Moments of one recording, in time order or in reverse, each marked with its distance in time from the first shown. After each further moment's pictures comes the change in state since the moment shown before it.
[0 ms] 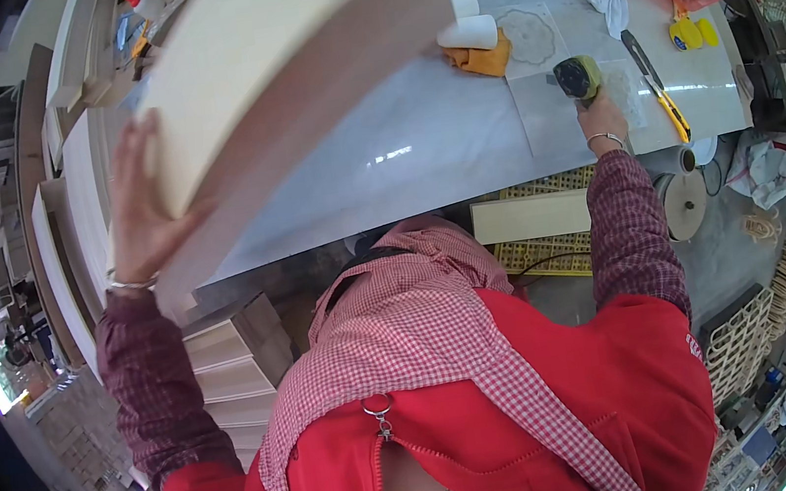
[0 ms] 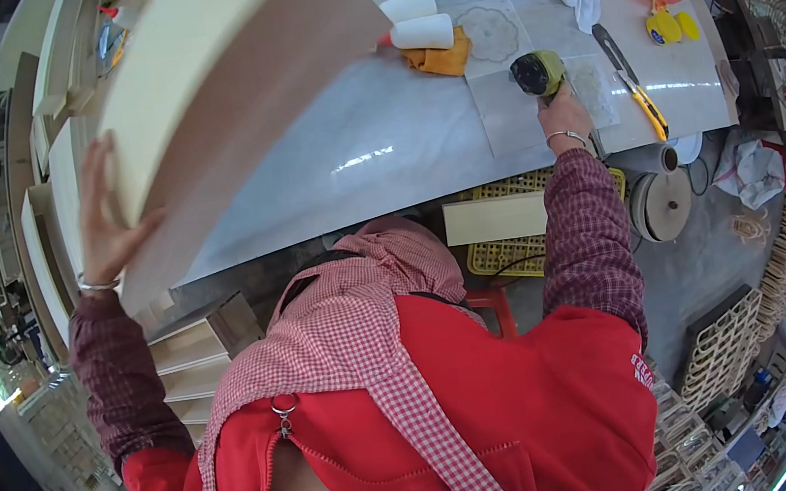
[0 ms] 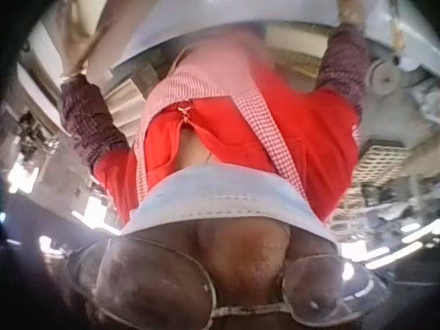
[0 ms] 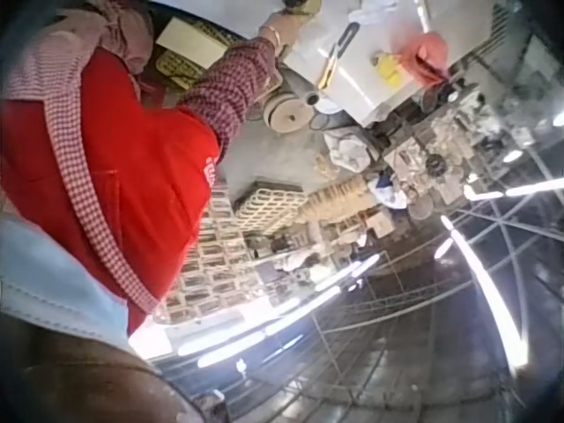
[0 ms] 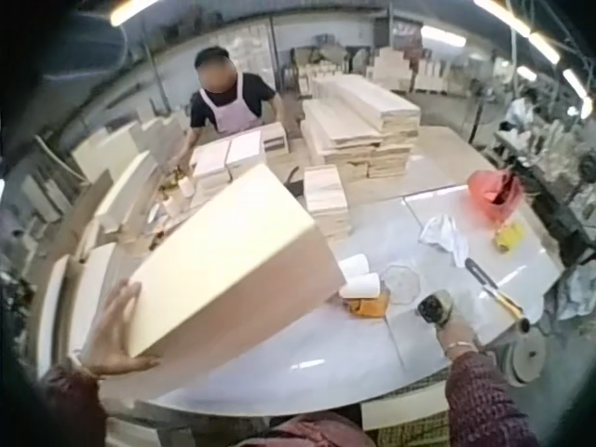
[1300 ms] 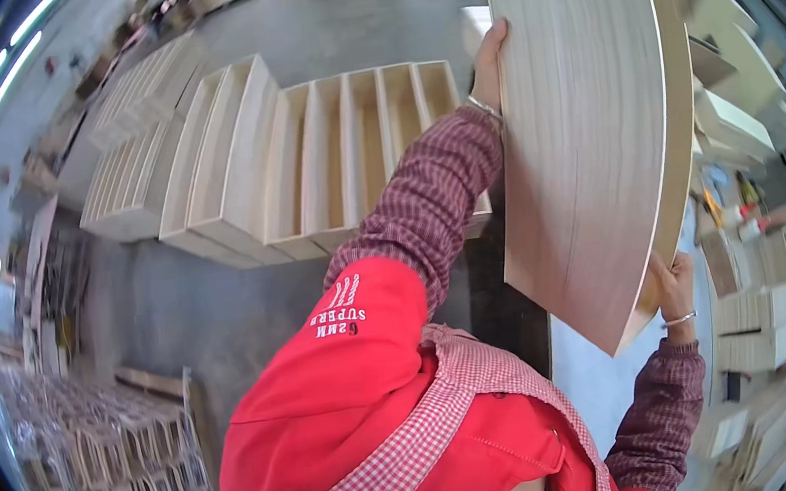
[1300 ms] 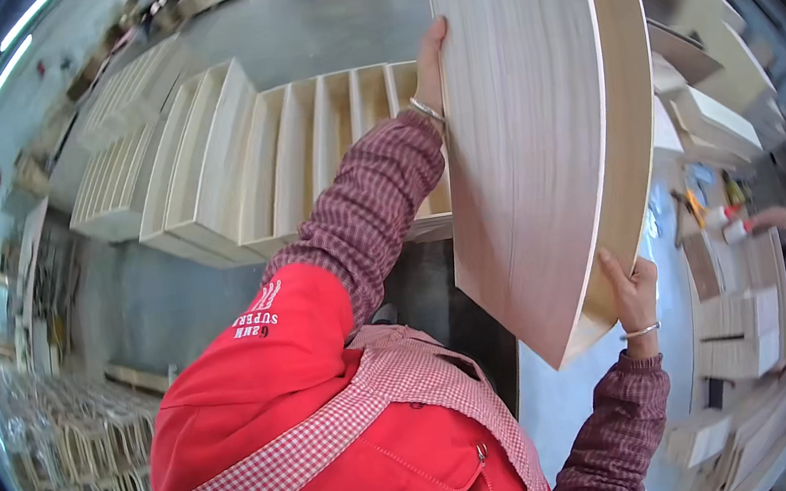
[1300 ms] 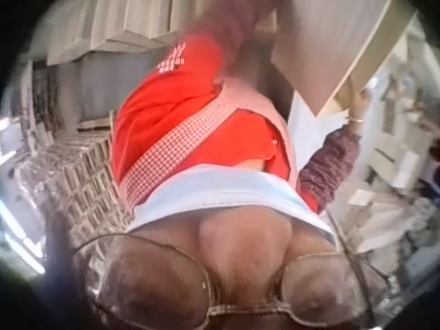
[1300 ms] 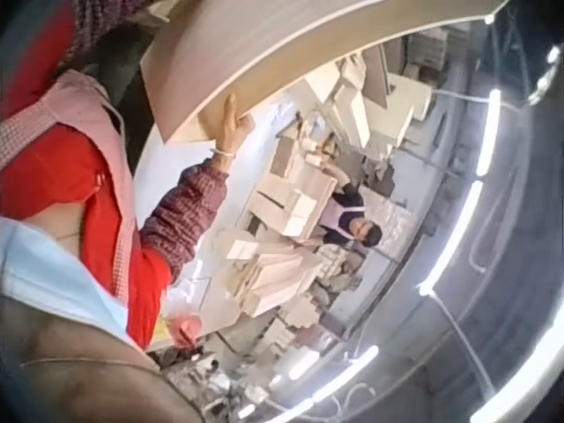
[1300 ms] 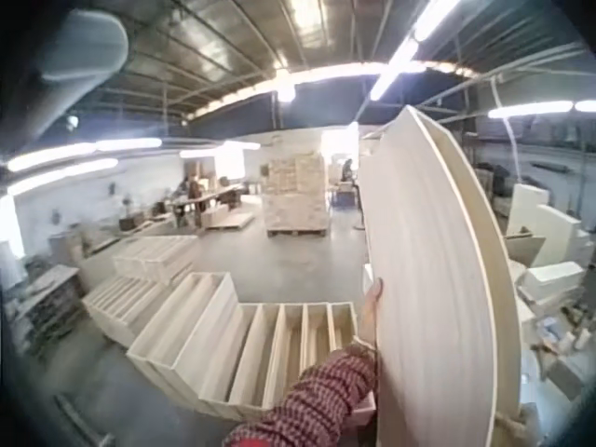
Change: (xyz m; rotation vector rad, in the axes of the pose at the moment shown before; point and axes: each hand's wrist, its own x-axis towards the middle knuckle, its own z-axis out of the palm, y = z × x) left_hand -0.411 -0.053 -0.047 -1.346 1.761 -0.097; right_hand -0.368 -0.385 -0.140 0.541 -1.065 -1.596
